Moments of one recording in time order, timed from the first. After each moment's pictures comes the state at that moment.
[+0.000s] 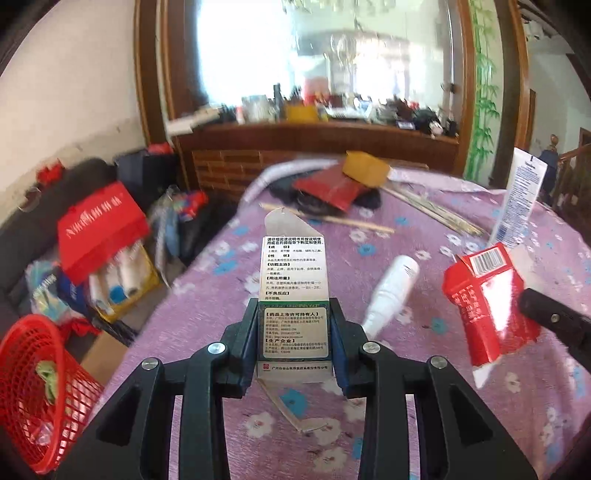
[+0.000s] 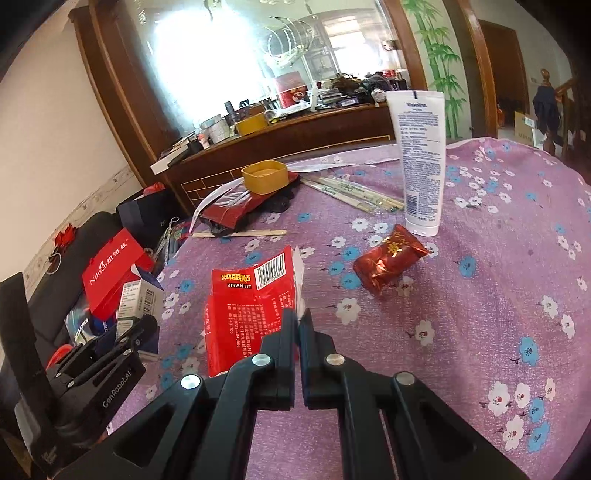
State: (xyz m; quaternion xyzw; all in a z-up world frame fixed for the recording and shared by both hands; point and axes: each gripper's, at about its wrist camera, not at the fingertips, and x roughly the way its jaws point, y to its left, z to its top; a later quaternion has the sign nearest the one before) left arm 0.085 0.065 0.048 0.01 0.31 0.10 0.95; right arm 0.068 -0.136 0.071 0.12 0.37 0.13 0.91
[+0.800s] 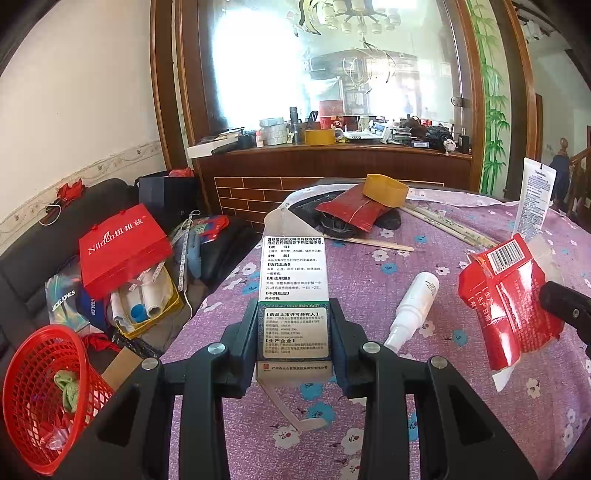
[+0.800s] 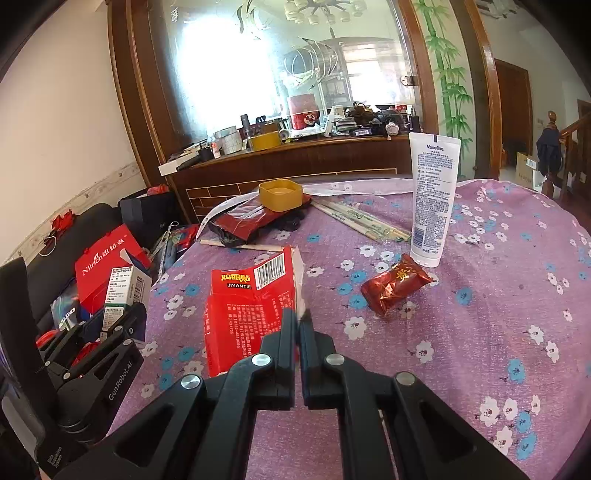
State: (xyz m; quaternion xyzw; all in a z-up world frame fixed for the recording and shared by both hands) left arm 0.077 0.071 0.051 0.02 0.27 0.12 0.96; right arm 0.052 -0.117 0.083 0.07 0.32 0.13 0.94
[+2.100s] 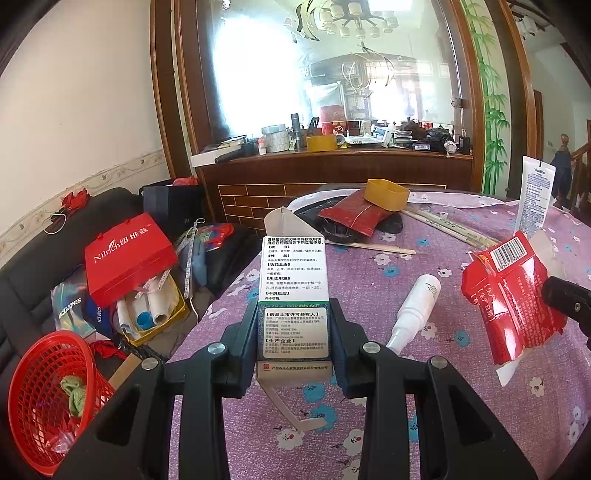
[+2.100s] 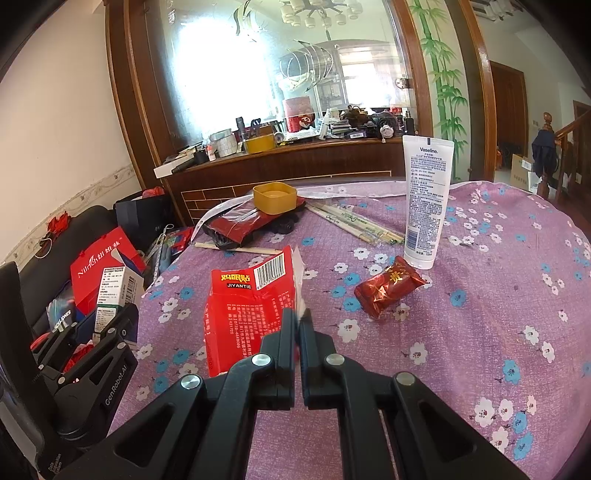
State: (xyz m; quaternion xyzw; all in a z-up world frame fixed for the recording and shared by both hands) left arm 0.073 0.071 0.055 0.03 0.26 0.13 0.96; right arm 0.051 -0.119 0.083 0.07 0.32 0.12 0.94
